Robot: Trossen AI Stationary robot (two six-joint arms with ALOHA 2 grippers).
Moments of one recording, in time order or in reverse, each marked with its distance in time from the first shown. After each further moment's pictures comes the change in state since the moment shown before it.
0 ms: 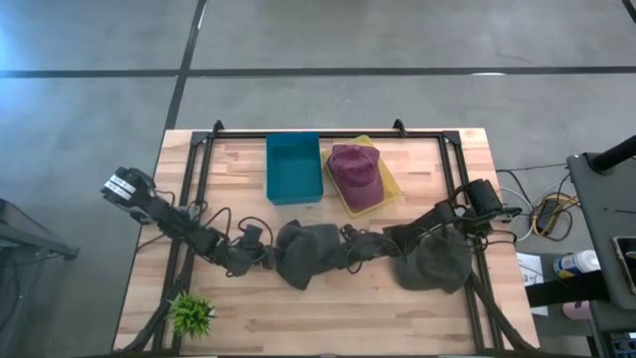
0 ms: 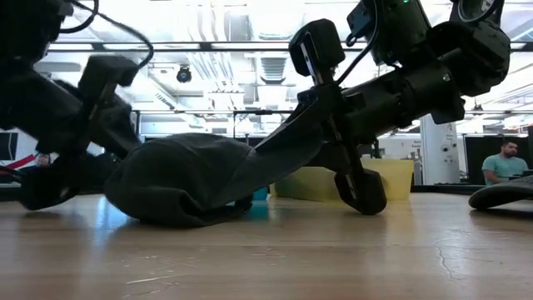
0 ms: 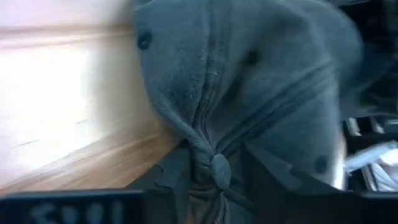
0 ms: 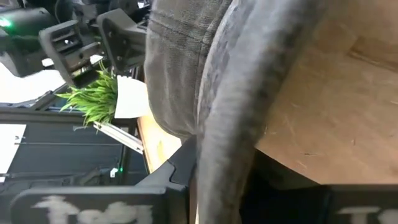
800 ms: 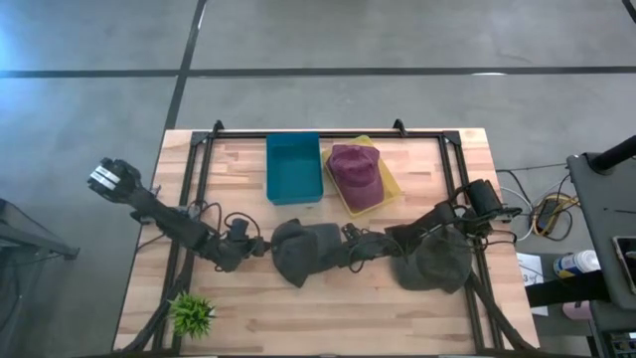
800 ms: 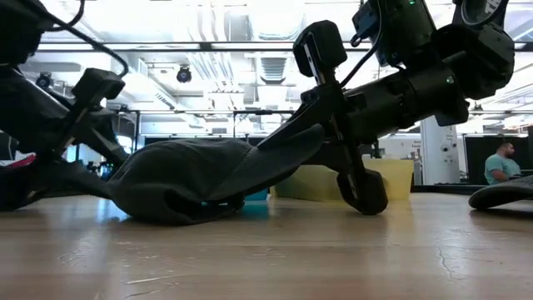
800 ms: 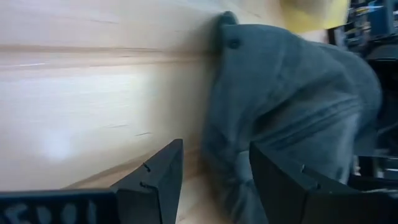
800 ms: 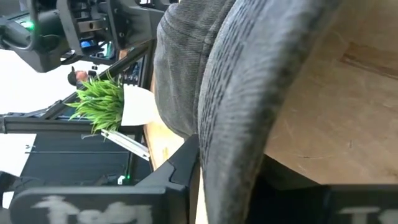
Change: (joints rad) left arm -0.016 -0.186 -0.087 -0.214 -0.038 -0.267; right arm 0.008 -0.001 -0.024 0.042 0.029 0.032
